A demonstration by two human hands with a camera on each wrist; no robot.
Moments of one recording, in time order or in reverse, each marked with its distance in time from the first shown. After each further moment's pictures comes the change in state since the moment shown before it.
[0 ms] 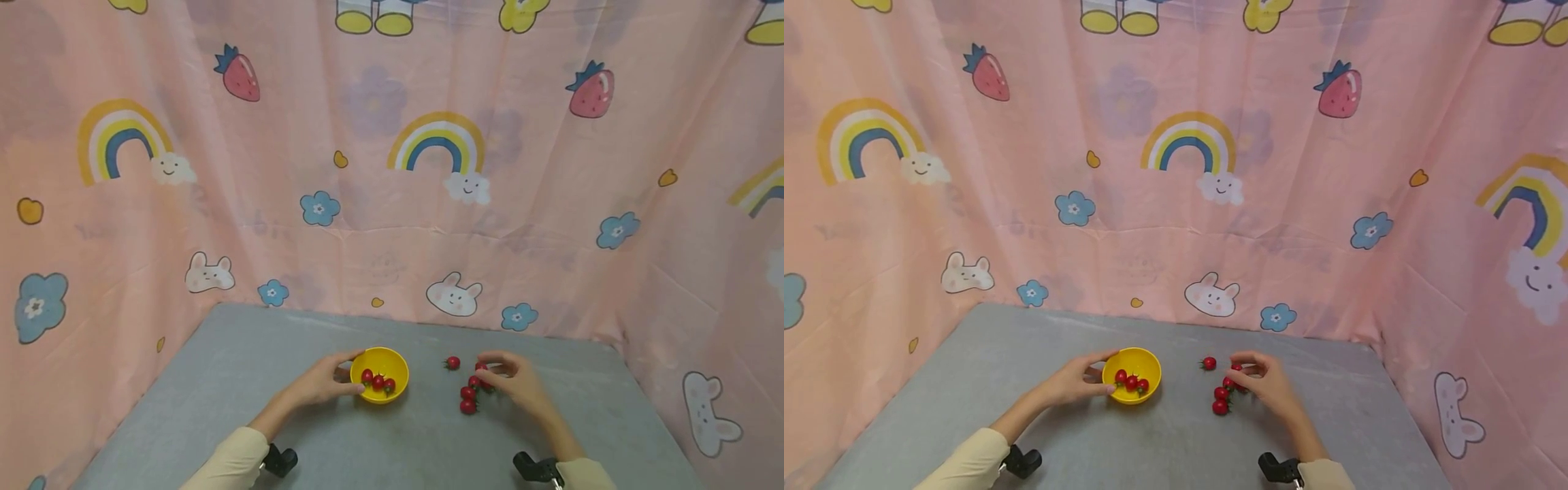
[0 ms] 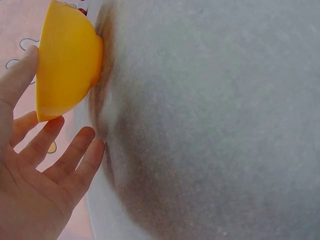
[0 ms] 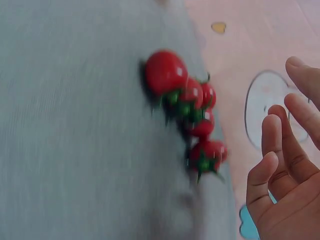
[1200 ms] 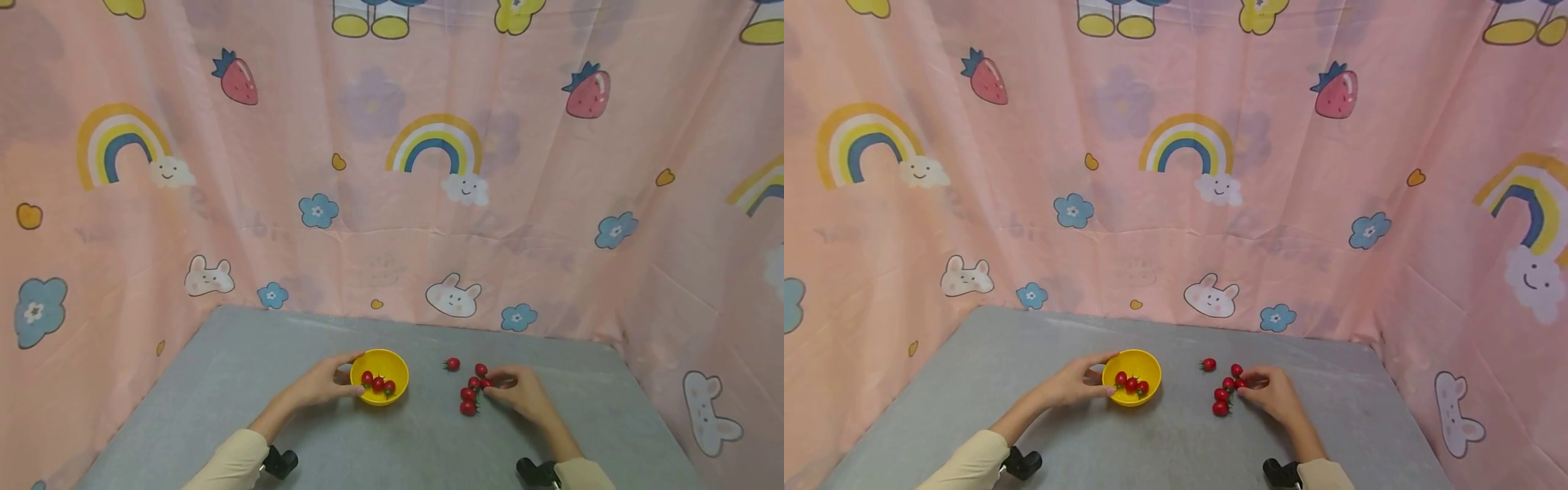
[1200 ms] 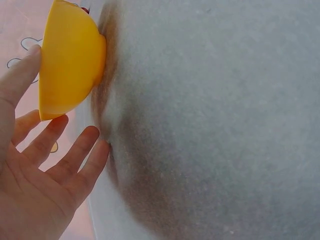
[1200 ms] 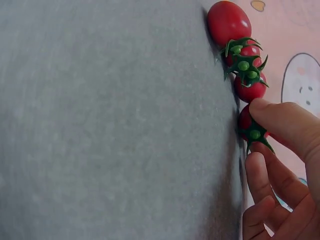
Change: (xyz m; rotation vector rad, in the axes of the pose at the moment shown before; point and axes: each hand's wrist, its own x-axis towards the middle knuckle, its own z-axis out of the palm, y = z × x) left_hand 0.001 0.003 -0.001 -0.026 -0.024 -0.003; right_hand 0.000 0.037 -0.007 -0.233 -0.003 0.048
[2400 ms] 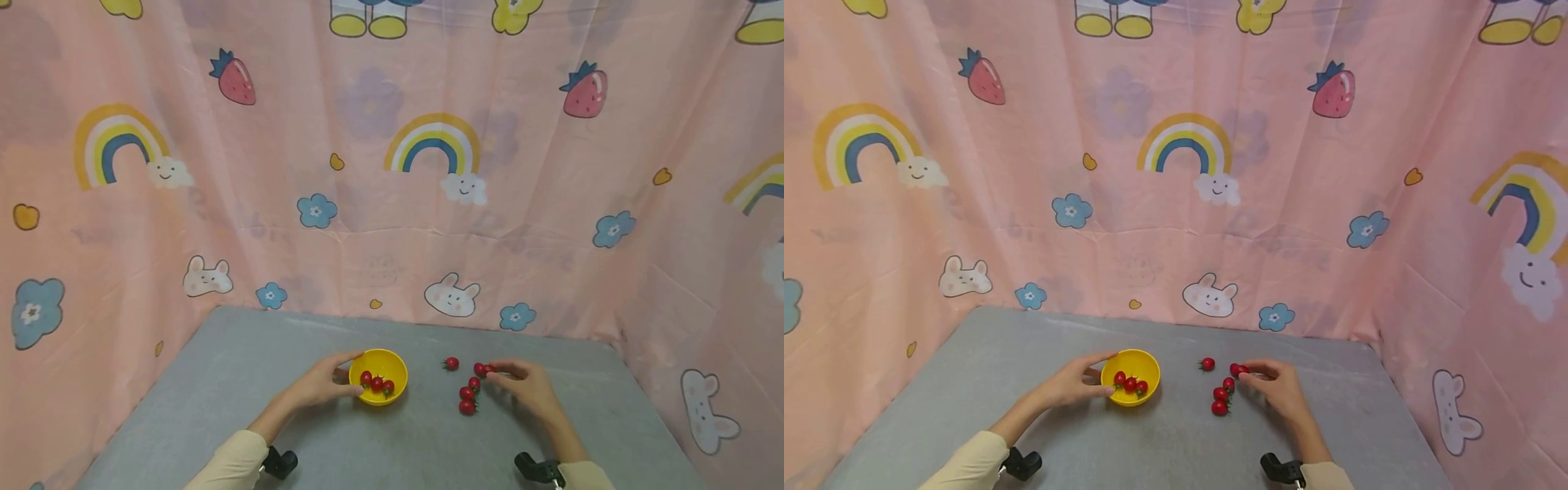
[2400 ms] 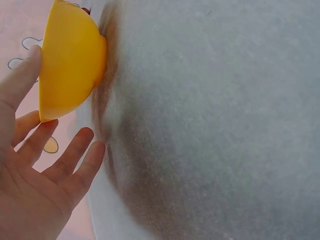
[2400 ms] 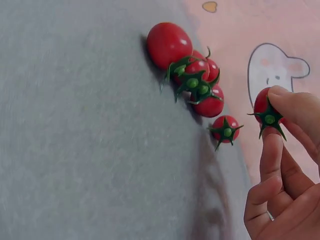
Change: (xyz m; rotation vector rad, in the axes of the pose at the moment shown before) left_hand -0.002 0.004 0.001 0.019 0.026 0.031; right_hand -0.008 -0.016 -0.007 0.211 0.108 0.098
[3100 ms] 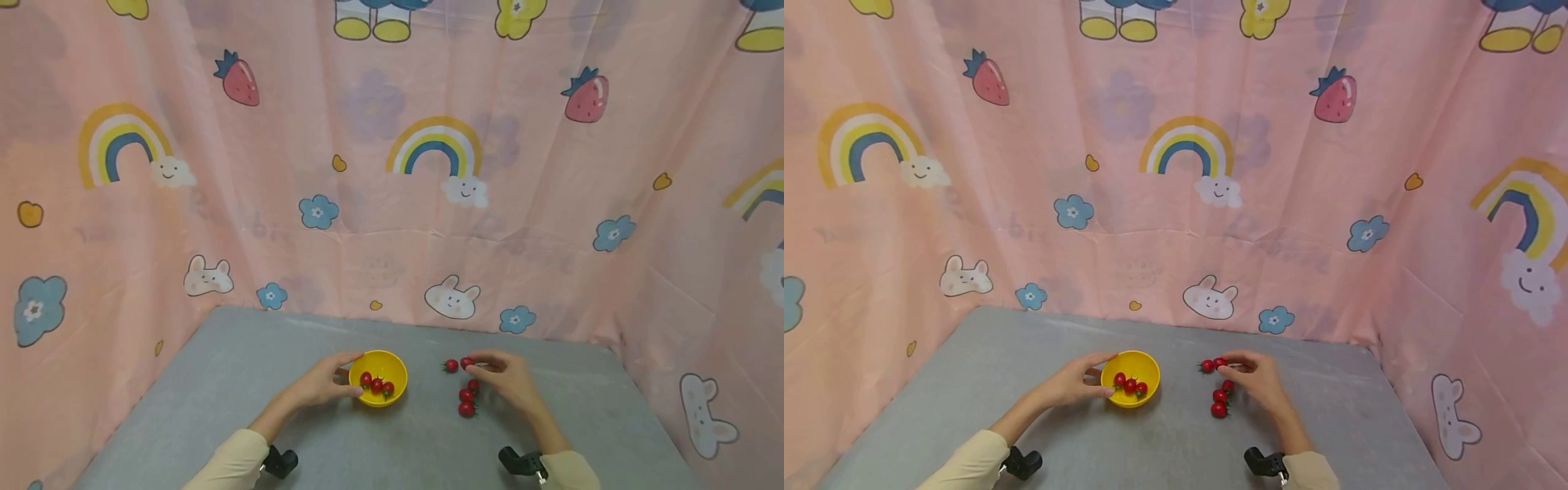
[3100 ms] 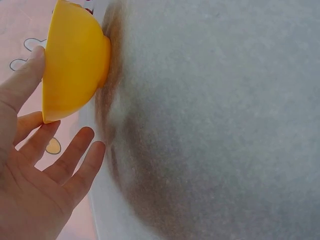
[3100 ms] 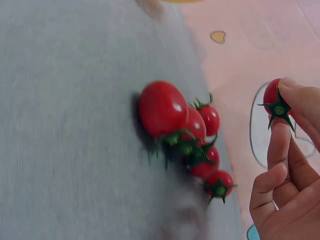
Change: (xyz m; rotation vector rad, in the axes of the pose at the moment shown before) left_hand 0.001 0.002 0.000 0.009 -0.006 0.016; right_hand 0.012 -0.026 0.023 0.070 -0.076 -0.098
